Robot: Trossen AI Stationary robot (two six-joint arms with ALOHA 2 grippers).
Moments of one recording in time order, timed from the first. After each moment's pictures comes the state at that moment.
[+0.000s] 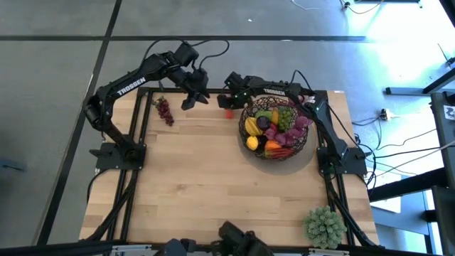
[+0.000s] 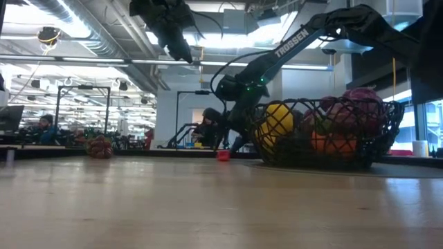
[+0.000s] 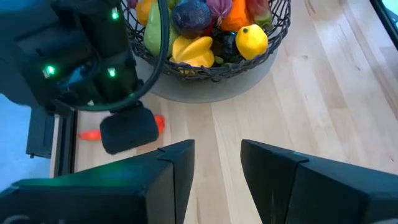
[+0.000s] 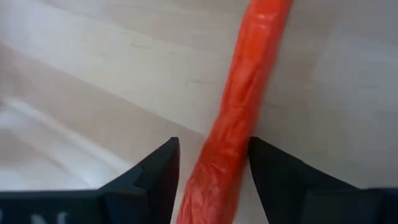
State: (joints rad) left arm 0.71 1.58 1.59 -0.95 0.54 0.61; right arm -0.57 2.33 1.83 -0.63 -0.22 0.79
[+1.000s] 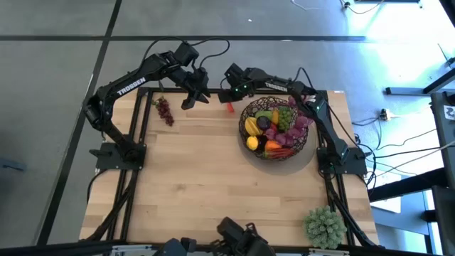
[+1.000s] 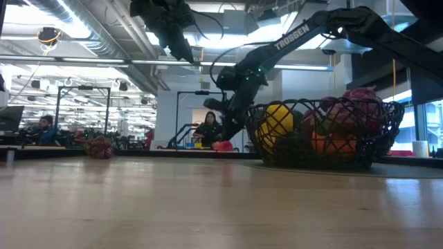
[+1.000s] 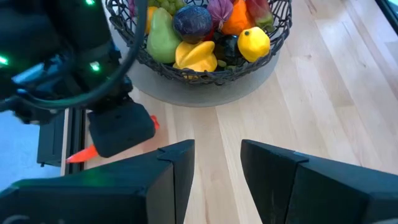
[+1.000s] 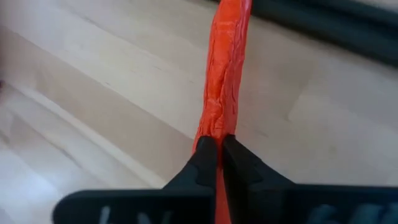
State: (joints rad) left arm 0.71 1.58 1.59 -0.93 0.54 0.65; right arm -0.59 2.33 1.95 -0.76 -0.21 0.62
